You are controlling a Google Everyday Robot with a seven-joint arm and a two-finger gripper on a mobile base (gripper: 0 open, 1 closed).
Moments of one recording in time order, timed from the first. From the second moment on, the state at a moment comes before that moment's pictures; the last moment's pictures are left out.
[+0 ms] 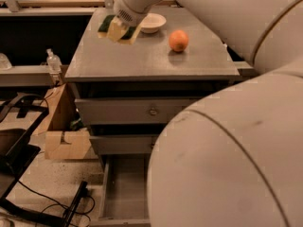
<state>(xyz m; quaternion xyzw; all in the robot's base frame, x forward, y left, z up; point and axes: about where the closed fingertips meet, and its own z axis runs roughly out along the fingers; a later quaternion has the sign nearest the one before) 0.736 0.077 0.963 -0.54 0.76 0.02 0.38</state>
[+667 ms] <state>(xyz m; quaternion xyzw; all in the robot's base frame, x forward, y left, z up) 0.811 0.065 0.943 -0.50 0.77 0.07 0.40</state>
